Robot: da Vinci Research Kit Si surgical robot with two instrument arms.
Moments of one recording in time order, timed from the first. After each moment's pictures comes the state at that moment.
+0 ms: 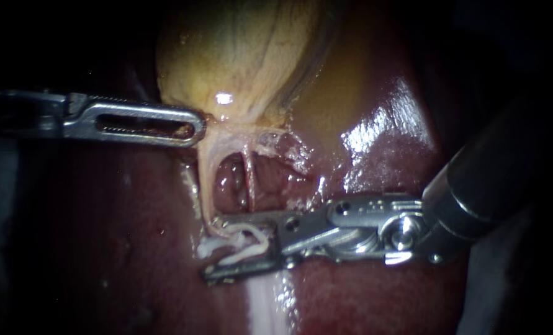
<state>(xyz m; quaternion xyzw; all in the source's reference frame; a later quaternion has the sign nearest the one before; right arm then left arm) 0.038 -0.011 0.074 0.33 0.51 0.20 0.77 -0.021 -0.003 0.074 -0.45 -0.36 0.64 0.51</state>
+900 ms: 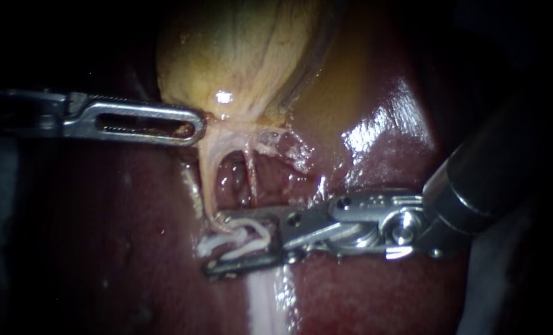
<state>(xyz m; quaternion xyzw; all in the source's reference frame) 0.037 -0.011 0.075 0.33 0.51 0.20 0.77 -0.021 -0.003 0.074 -0.45 -0.36 0.64 0.51</state>
